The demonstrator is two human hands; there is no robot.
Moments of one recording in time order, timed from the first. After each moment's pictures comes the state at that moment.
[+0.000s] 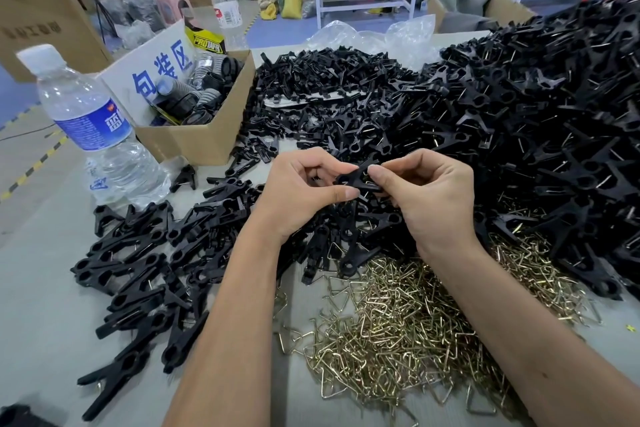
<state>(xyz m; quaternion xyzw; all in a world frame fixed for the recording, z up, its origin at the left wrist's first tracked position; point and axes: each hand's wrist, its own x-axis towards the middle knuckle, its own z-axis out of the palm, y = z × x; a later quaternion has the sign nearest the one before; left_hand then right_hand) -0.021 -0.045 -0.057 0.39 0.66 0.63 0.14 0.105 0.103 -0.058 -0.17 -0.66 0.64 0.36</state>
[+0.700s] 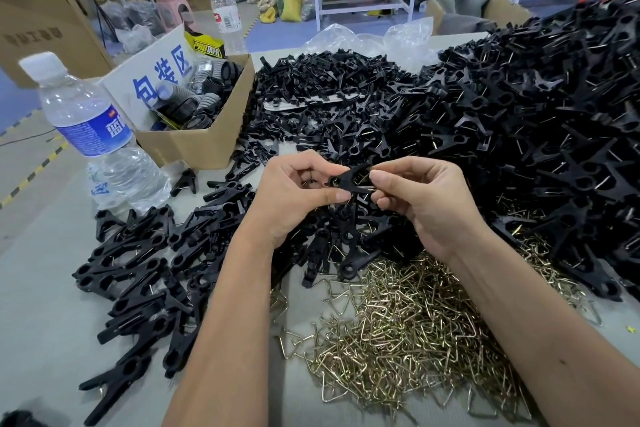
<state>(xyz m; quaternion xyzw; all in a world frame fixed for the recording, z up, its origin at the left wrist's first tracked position) -0.026 -0.049 -0.060 0.38 0.63 0.66 0.16 0.109 0.115 -0.047 -0.12 -0.58 0.78 0.21</state>
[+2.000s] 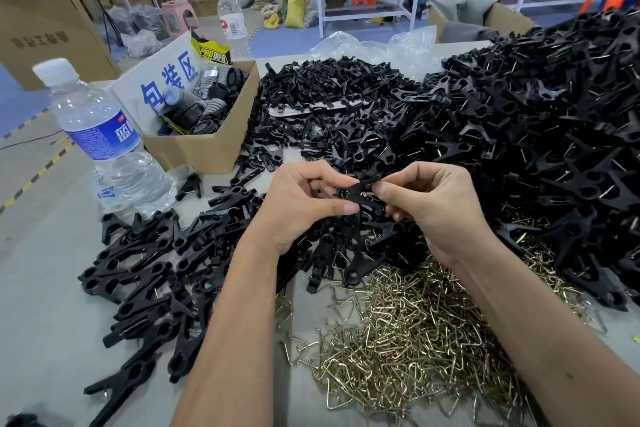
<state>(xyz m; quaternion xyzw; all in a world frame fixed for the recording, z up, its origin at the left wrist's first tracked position) -0.023 -0.051 -0.057 0.39 0.62 0.66 0.18 0.108 0.114 -0.047 -0.14 -0.65 0.71 0.24</state>
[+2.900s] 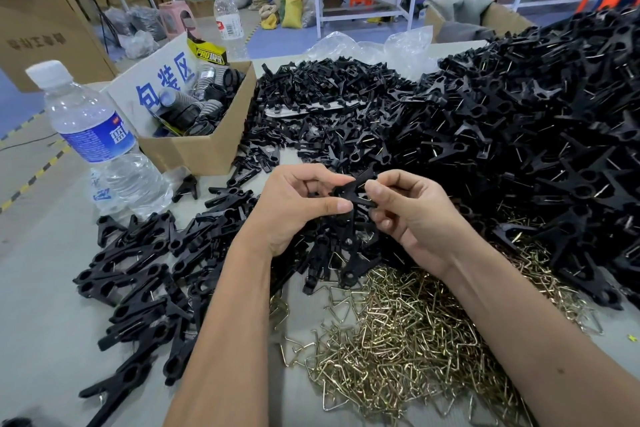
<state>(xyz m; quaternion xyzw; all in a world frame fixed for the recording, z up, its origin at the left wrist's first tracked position) -0.019 -0.052 -0.051 0.38 0.60 0.67 0.21 0.107 0.108 -0.052 -0.11 -0.52 0.84 0.12</state>
